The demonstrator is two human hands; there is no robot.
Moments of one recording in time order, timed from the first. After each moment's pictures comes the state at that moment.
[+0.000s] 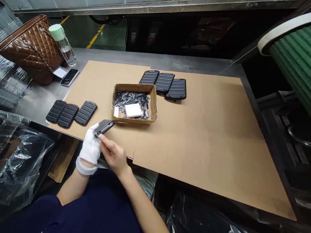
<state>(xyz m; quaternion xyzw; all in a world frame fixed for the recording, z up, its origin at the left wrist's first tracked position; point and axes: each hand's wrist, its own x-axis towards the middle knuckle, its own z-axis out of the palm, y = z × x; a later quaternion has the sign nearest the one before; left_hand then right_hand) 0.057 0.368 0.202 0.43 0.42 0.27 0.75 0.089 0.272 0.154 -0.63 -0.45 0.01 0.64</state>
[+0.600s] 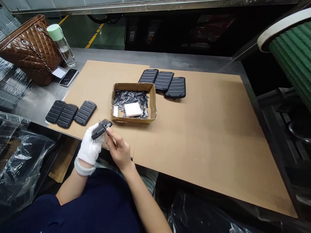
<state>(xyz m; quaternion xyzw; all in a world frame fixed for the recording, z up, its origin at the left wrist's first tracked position) 0.034 0.365 0.211 0.65 0.36 0.28 0.61 0.104 0.274 0.154 -0.64 -0.37 0.03 0.67</state>
